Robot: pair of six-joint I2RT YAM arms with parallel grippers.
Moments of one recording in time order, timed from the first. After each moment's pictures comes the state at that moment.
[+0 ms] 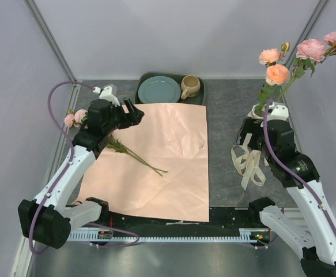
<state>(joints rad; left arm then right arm) -0.34 1.11 0.98 -0.24 0.13 -0.46 0.33 0.78 1.06 -0.79 0.38 0.35</state>
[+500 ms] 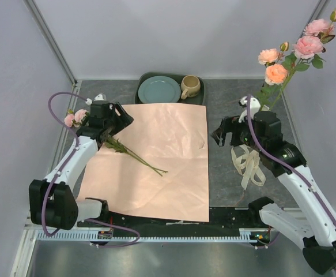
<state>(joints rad) -0.17 1.26 0.93 -0.30 0.01 -0.68 0.38 0.84 1.02 -0.61 -0.09 0.28</state>
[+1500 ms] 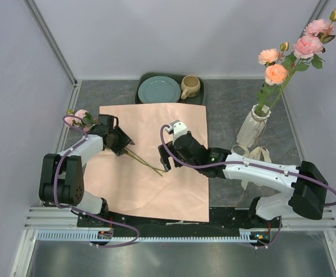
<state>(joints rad) -0.10 1.49 0.79 -0.36 0.14 -0.88 1.08 1.39 1.01 -0.26 0.30 0.42</state>
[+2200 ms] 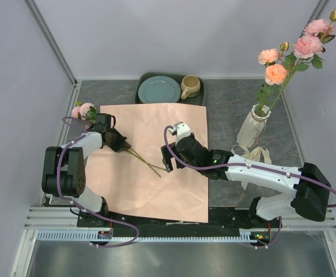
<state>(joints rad) -0.05 1.59 0.82 -0.33 0.22 -0.90 1.08 1.35 0.96 -0.25 0.32 0.45</state>
